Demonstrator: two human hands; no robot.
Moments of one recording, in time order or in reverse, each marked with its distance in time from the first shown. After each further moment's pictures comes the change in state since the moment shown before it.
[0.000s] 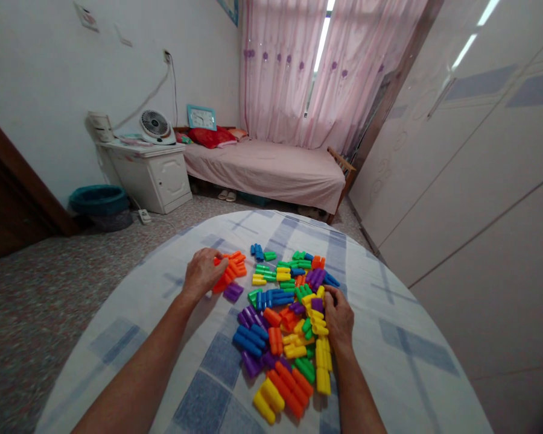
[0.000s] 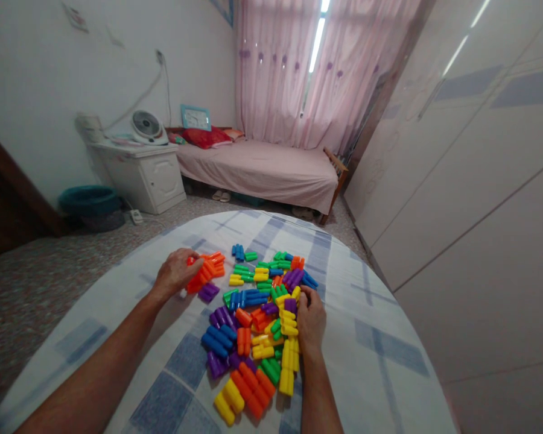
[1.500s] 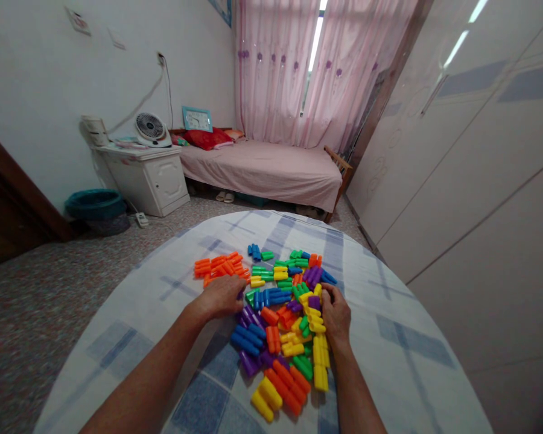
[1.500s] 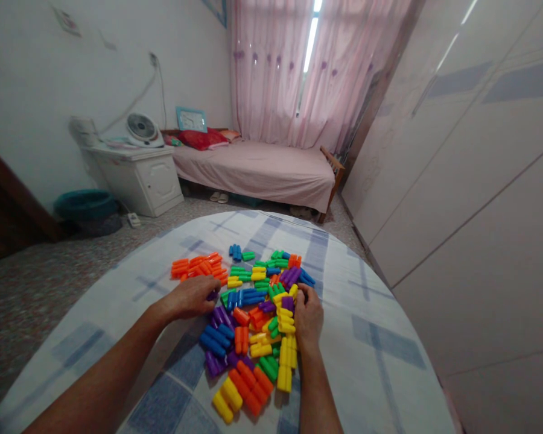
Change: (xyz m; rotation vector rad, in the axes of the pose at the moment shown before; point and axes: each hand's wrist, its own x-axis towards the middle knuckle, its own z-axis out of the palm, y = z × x) left_hand -0.036 0.061 -0.026 0.261 -0.629 0.433; right_hand 0.000 0.000 0.000 0.014 -0.005 -0.009
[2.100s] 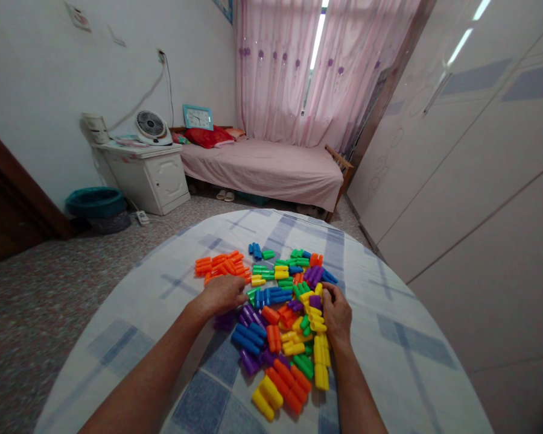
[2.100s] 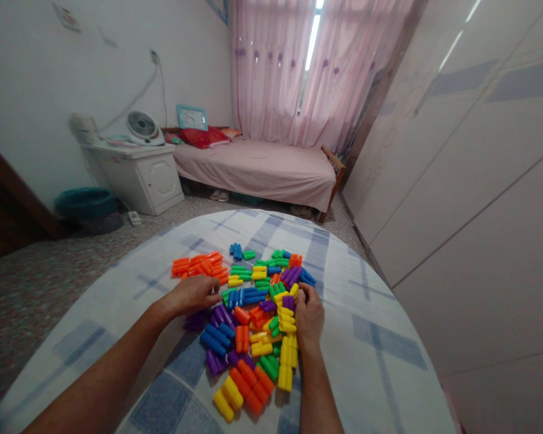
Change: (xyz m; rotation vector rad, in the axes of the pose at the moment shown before) left_hand 0.004 0.000 0.002 -0.068 -0.014 -0.092; right_hand -0.001 -0.003 -0.001 0.008 -0.009 0.020
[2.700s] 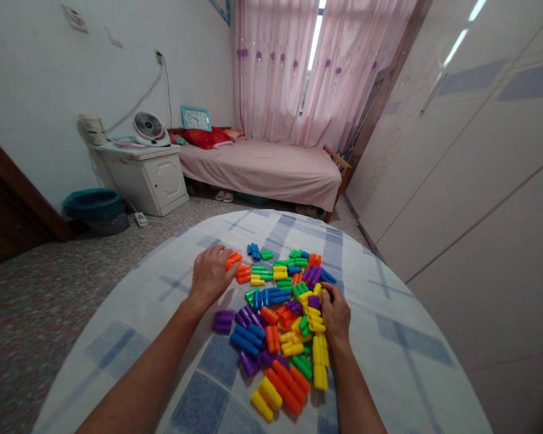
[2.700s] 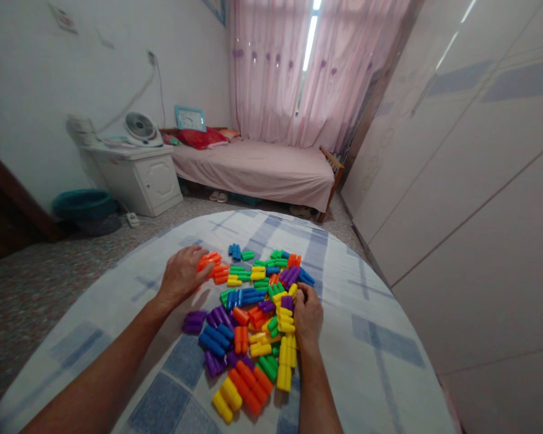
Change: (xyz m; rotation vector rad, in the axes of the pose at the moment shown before) left_hand 0.010 -0.019 -0.002 0.006 0.557 -0.199; right_hand 0.000 0.000 0.000 -0.013 0.018 -0.019
